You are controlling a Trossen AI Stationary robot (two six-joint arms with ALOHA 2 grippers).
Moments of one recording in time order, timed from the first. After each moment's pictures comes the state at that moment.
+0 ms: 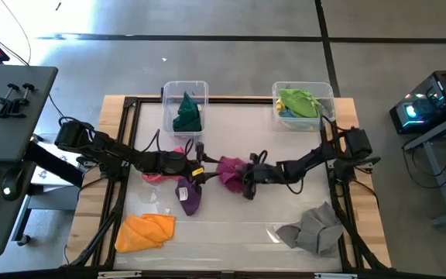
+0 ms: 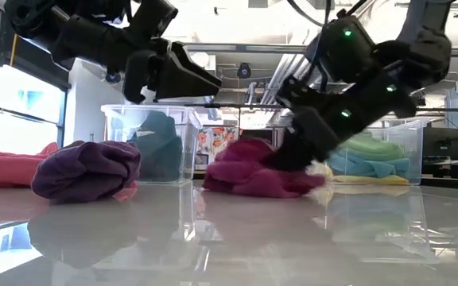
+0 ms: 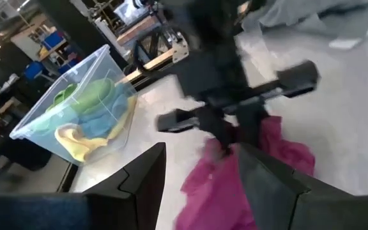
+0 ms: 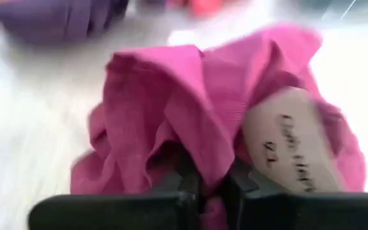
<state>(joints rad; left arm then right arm) -0.12 1.51 0.57 0.66 -0.25 0.51 0.13 1.84 0.64 0.62 0.25 0.19</state>
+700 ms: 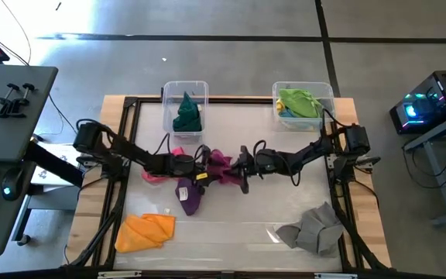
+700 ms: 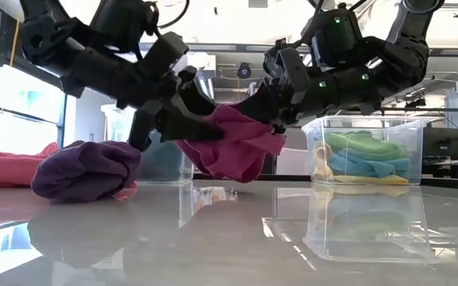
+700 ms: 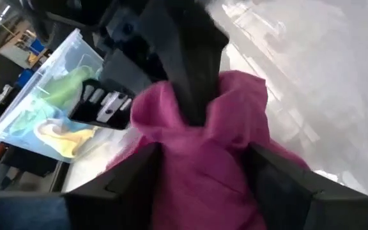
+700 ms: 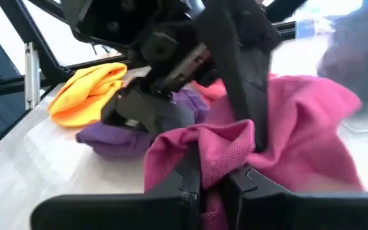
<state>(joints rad) -0.09 1.71 0.57 0.78 -0.22 0.64 0.03 1.83 0.67 0.93 -0.03 0.18</state>
